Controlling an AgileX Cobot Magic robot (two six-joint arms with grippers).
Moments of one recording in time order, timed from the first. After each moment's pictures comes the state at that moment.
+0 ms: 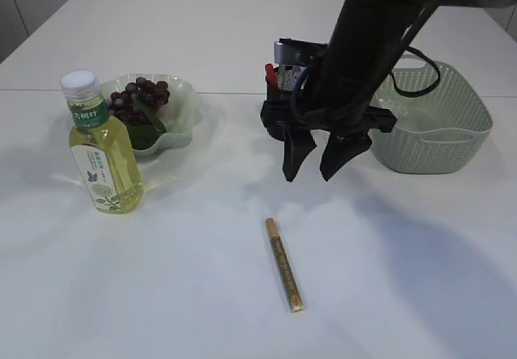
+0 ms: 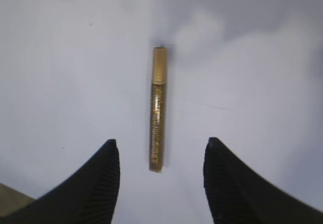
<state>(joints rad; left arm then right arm) -0.52 1.44 -1.68 0.13 1.26 -0.10 0.42 2.00 -1.67 0.29 1.23 0.08</state>
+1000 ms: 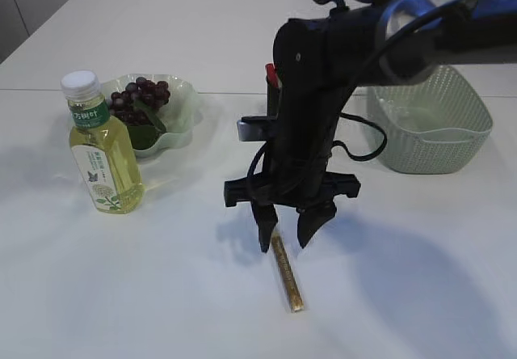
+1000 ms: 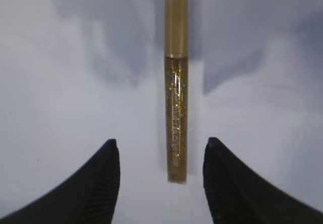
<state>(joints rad) -0.52 1.44 -1.68 0.12 1.26 -0.10 0.57 2.09 -1.58 0.19 1.16 0.28</state>
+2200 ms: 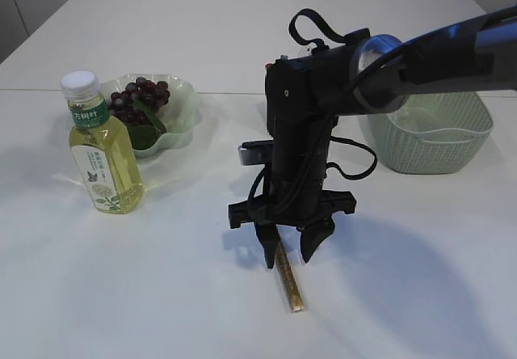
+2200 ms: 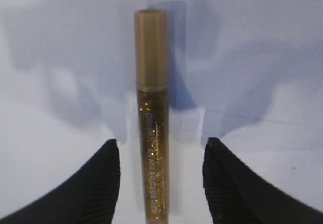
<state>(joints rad) -0.52 1.44 -1.68 0.12 1.26 -0.10 0.57 2.20 -1.59 0.16 1.11 0.28</state>
